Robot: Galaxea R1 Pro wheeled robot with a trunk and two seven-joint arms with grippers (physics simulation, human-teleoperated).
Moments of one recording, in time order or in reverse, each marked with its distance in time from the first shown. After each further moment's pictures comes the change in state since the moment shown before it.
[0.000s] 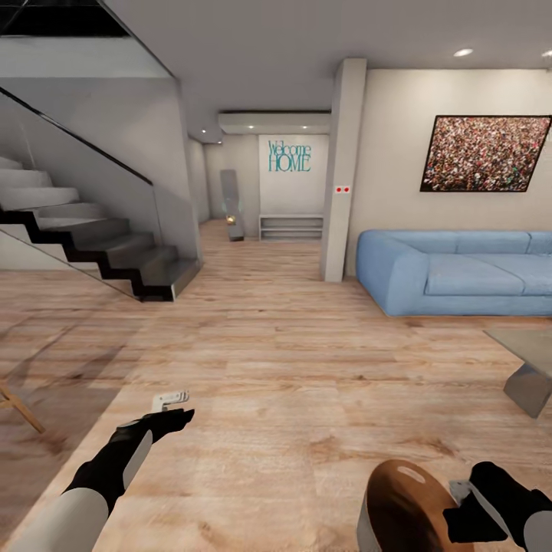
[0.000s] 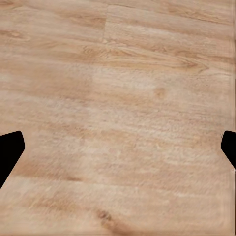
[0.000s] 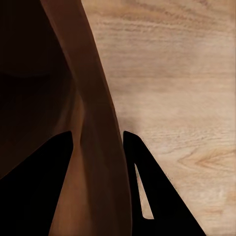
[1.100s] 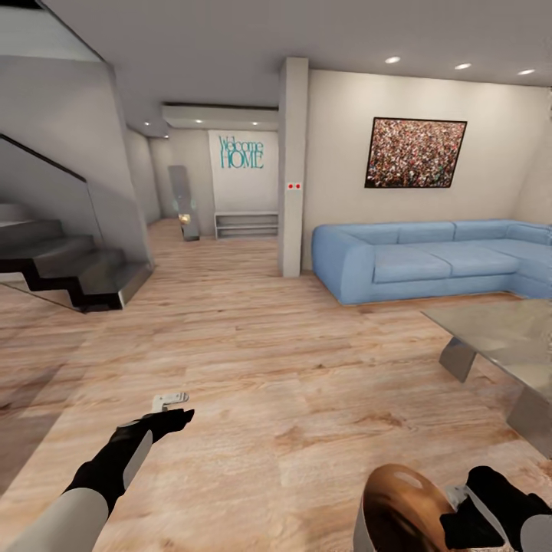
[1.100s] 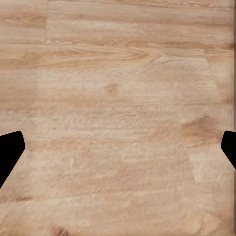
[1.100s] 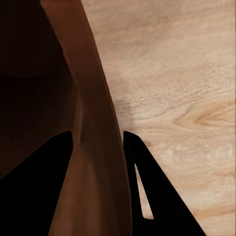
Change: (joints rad) left arm 0.000 0.000 -0.001 0.000 -0.001 0.000 0.000; right arm 0.009 0.015 -0.001 0.009 -0.008 0.005 -0.001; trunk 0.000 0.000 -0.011
